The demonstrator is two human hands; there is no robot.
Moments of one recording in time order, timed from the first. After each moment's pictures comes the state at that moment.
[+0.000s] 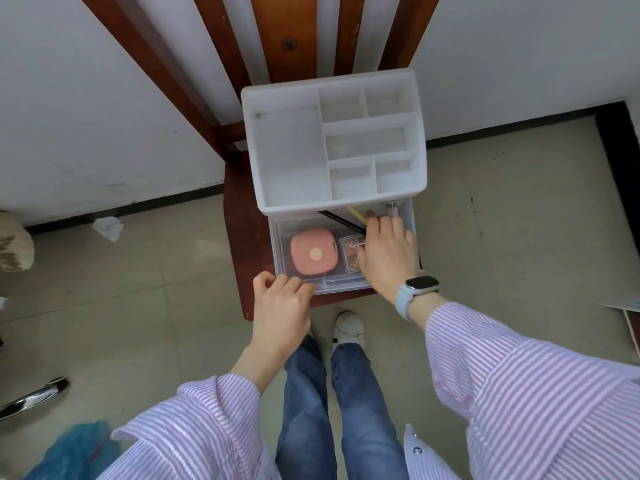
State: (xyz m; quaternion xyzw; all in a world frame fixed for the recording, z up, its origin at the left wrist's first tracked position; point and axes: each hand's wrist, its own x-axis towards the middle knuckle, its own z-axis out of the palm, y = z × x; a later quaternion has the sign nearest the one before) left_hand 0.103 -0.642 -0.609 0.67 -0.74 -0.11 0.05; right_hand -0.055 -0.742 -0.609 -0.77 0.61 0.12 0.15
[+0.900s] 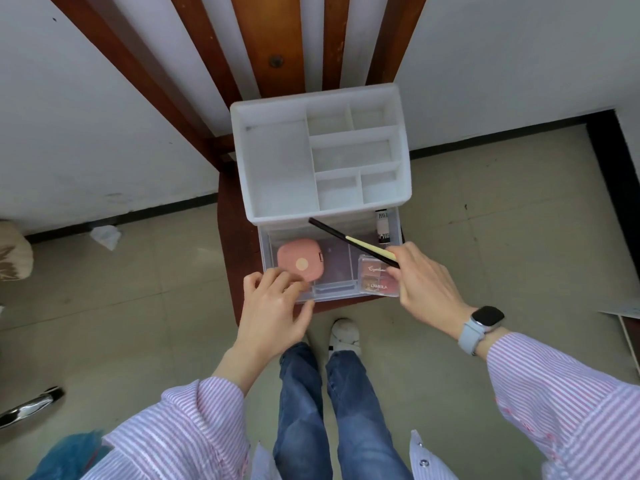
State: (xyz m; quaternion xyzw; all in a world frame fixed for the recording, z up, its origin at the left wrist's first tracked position) left_hand 0.105 -0.654 -0.600 0.65 -0.74 -0.15 0.10; right_hand -0.122 -0.731 -0.564 -0.80 0.53 0.07 0.27
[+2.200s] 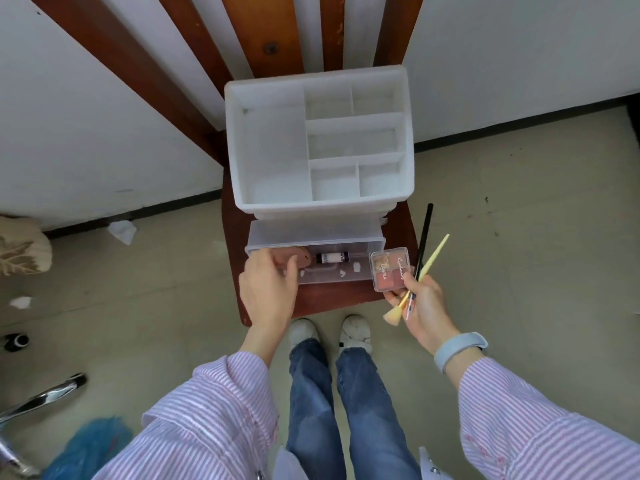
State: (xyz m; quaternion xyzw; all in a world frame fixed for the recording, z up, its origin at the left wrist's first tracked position) left_hand 0.086 -0.685 -0.625 0.86 -0.44 -0.20 0.16; right_hand -0.116 -0.708 -0.627 0.01 0.65 -0.35 0.67
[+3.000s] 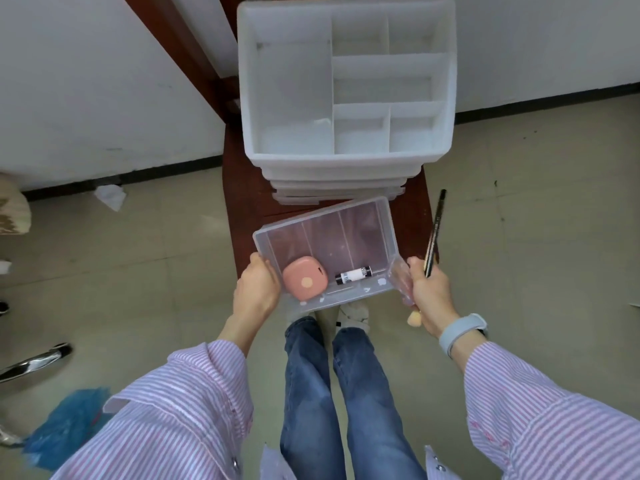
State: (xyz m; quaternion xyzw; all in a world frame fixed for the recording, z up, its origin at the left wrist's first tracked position) left_hand 0.120 -0.637 -0.671 0.85 -0.36 -0.37 0.01; right_hand -0.117 -0.676 -0.677 -0.24 0.80 -0.16 0.53
